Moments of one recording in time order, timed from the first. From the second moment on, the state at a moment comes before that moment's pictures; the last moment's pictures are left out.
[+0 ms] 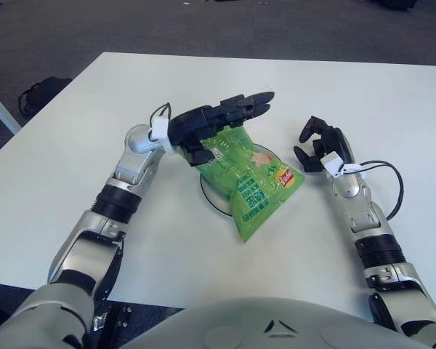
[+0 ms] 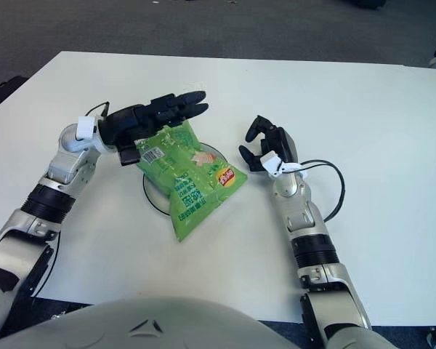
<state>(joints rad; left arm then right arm) -0.53 0.36 -0.25 0.18 -0.57 -0.32 -0.96 -0.22 -0.31 0.09 0.22 -0.38 -0.04 -0.15</state>
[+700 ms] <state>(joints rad) -0.62 0.23 0.15 0.51 -0.66 -0.23 -0.99 -0.23 -0.32 0.11 0.23 -0.39 -0.04 -0.15</state>
